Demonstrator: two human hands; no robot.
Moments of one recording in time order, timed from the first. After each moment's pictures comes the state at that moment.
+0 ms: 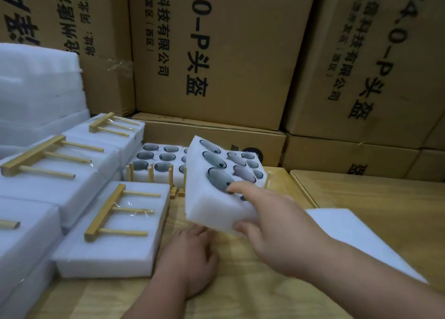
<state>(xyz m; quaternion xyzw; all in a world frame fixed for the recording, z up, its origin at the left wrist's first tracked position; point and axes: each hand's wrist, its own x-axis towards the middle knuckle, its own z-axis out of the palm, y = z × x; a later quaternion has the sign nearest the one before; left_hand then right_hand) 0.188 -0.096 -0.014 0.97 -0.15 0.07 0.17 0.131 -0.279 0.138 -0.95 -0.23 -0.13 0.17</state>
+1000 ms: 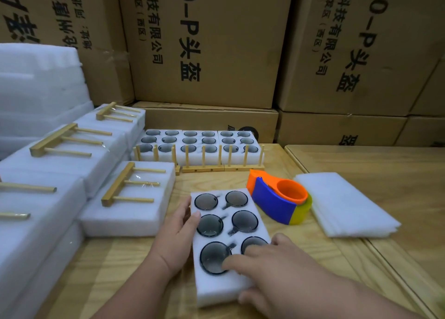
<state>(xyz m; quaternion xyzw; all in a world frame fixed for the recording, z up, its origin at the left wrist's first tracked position) 0.124 -0.066 -0.023 0.78 -0.06 0.06 0.62 0.034 -0.287 0.076 -0.95 -0.30 0.07 -0.01</state>
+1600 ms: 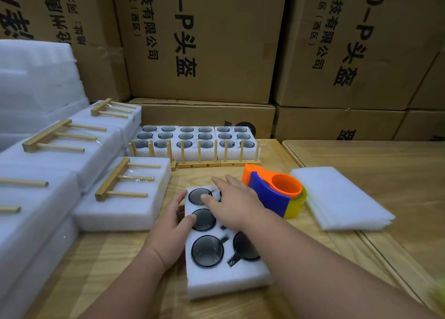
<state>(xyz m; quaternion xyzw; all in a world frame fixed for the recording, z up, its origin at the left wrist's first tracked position) 0.120 -0.070 -0.020 0.80 -0.03 0.03 0.60 0.156 -0.249 0.045 -0.98 -0.09 0.03 0.18</state>
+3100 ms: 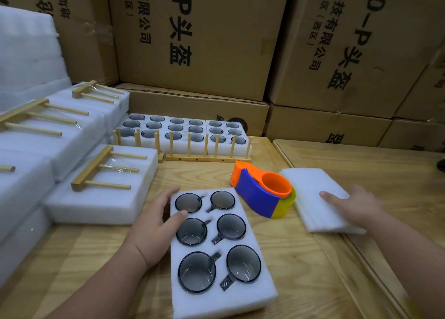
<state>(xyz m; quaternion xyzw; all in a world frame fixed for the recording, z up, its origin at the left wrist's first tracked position) 0.111 -0.072 -0.010 0.83 -0.04 0.05 0.56 0.167 -0.541 0.028 -0.93 0.32 -0.03 0.19</state>
